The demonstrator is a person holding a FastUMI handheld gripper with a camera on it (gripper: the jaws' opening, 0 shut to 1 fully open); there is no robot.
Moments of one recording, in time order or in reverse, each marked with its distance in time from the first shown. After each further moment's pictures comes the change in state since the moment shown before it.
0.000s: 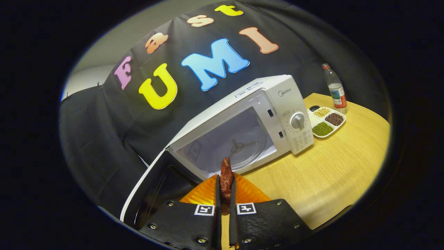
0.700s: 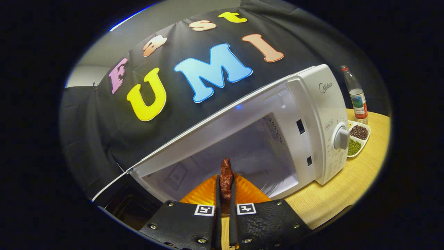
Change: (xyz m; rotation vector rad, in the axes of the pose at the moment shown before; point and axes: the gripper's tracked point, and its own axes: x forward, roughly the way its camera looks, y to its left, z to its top) arm 0.142 -0.016 0.037 -0.038 -0.216 -0.046
